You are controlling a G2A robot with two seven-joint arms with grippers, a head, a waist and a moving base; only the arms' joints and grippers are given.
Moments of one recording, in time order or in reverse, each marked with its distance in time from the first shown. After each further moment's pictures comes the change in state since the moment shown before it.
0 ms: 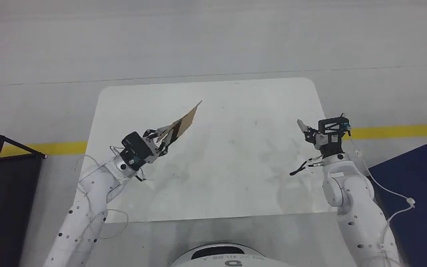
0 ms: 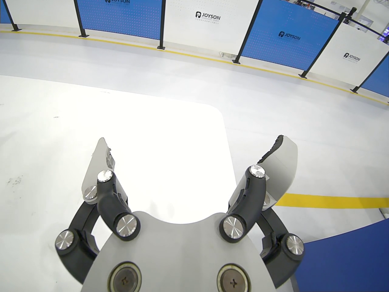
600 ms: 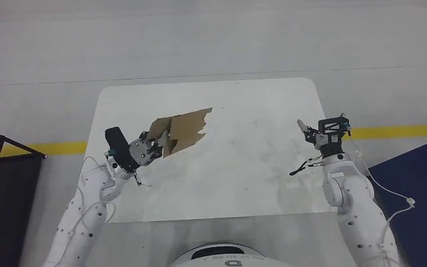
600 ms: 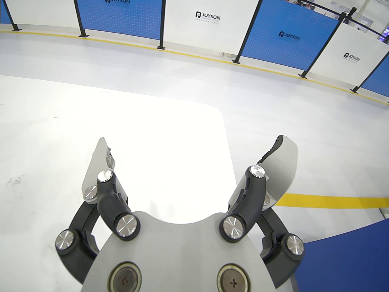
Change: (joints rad) left arm -0.052 -0.006 0.028 0.155 -0.363 -0.234 0.000; right arm 0.000 0.000 0.000 0.000 0.000 0.000 0.000
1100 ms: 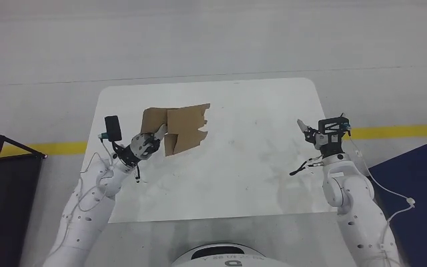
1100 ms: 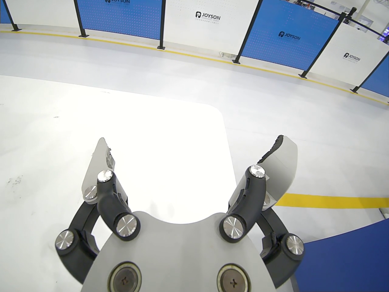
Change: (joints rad) left arm -0.104 -0.010 0.074 0.139 -0.339 -0.163 -0.165; right arm 0.000 0.000 0.000 0.000 0.000 0.000 0.000
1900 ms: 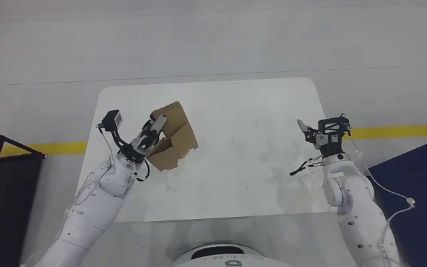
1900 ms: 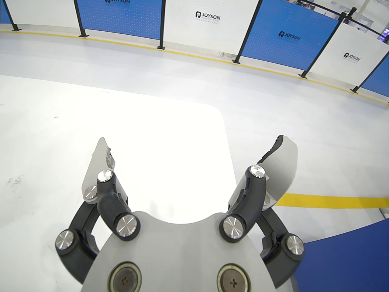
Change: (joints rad) left arm -0.051 0.072 0.194 -0.030 -0.717 0.001 -0.245; right arm 0.000 0.000 0.000 0.000 0.000 0.000 0.000
